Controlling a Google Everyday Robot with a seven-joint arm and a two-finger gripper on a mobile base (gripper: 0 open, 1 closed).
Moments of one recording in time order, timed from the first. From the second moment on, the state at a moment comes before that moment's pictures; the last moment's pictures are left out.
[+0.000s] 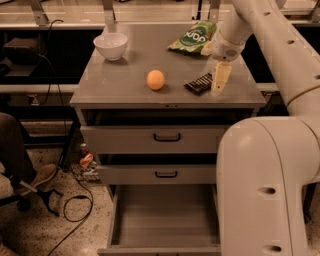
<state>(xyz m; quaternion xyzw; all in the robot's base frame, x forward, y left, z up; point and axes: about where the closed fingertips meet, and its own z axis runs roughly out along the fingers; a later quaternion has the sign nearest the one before) 0.751 -0.173 0.845 -0.72 0.67 -0.01 0.19</state>
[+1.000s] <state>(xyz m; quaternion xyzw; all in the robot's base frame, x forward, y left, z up) 0.753 -0.154 0.829 -0.75 0.65 0.00 0.16</state>
